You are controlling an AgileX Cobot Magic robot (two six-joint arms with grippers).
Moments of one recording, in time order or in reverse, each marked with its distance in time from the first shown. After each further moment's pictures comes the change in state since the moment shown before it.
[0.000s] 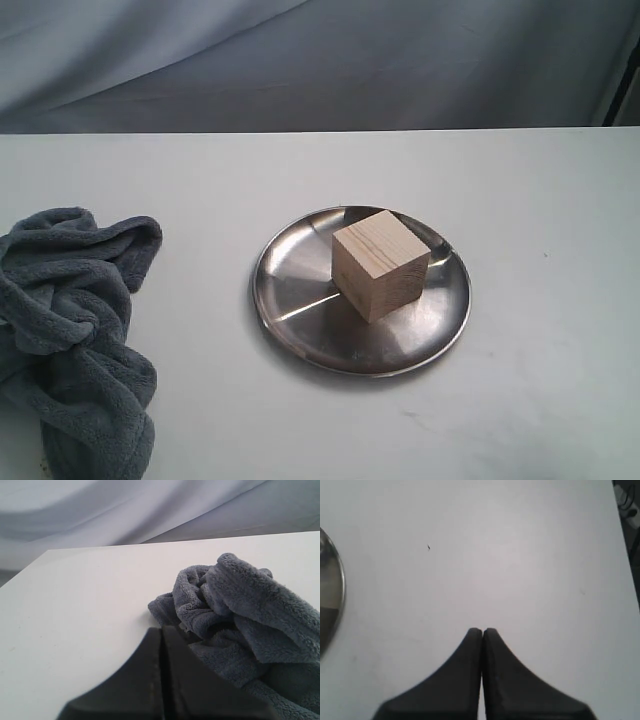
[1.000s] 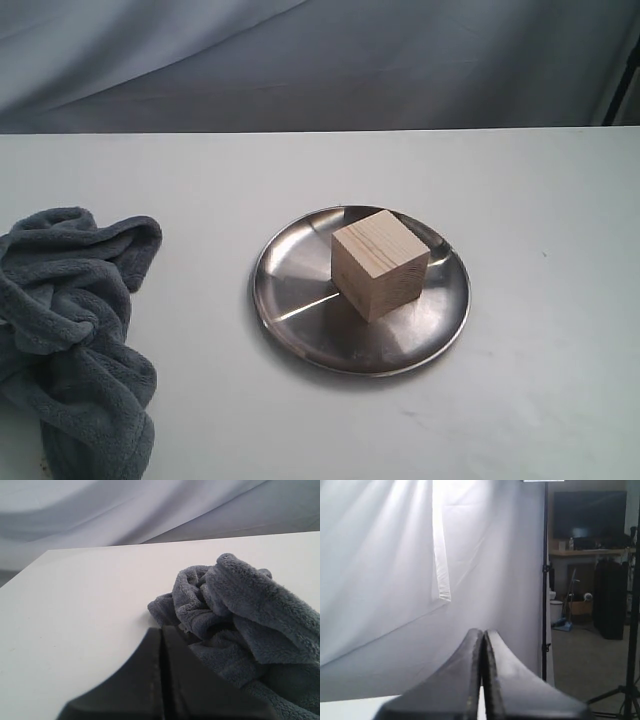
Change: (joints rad) left arm 0.000 0.000 0.000 0.000 0.000 0.000; right arm 0.000 -1.181 0.175 0.038 -0.146 0.056
